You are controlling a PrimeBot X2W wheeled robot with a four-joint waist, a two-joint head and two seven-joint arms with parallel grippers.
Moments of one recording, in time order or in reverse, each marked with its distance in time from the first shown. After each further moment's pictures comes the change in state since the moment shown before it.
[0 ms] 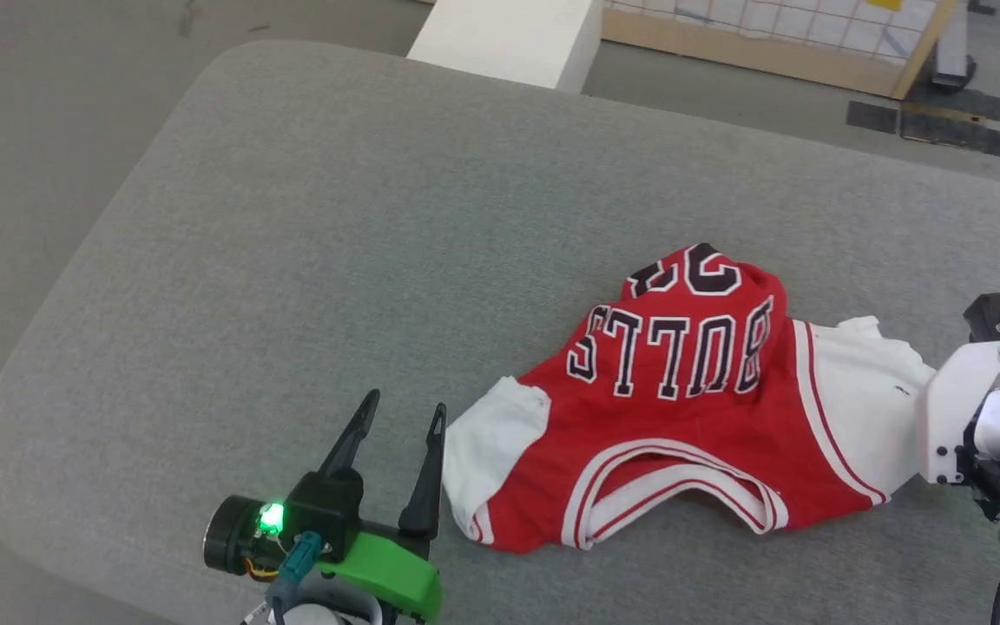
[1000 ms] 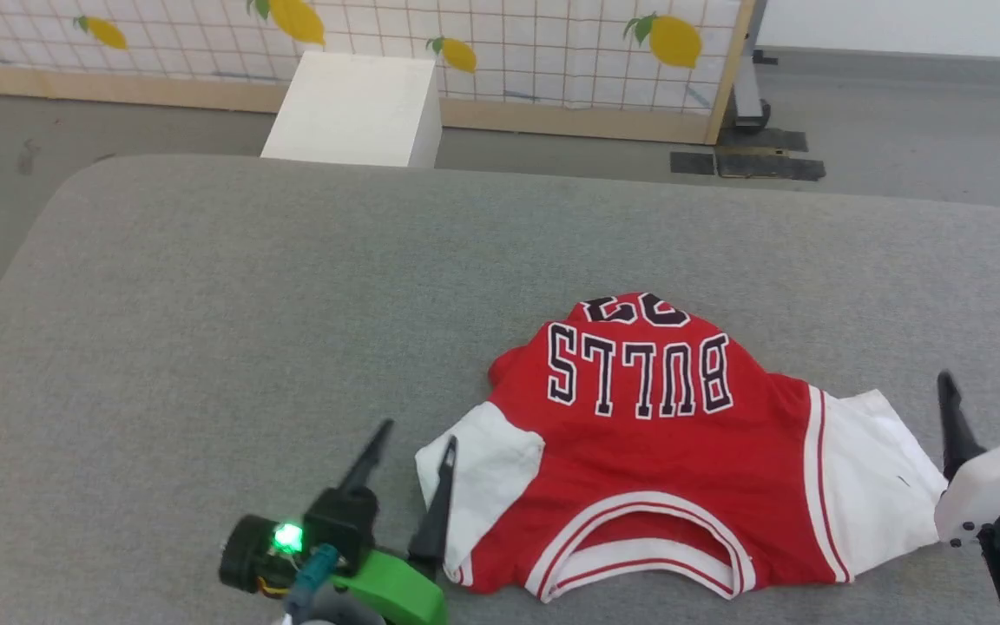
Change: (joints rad) left arm 0.009 -0.019 0.020 0.079 0.031 -0.055 0.000; right arm 0.330 0.132 -0.168 -0.430 0.035 -0.001 -0.442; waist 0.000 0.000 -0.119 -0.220
